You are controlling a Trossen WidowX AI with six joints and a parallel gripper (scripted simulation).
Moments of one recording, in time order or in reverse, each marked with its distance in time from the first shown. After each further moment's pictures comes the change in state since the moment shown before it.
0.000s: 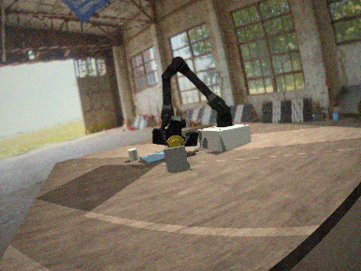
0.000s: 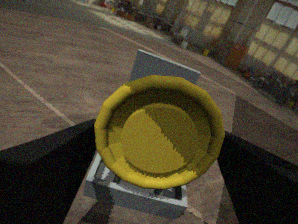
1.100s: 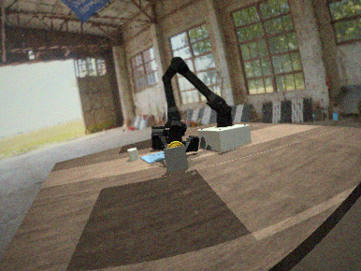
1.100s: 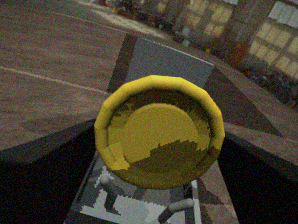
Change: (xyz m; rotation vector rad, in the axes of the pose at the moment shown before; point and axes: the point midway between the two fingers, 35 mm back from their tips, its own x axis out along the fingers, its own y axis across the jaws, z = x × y) arm 0.031 0.001 -0.011 0.002 0.004 0.006
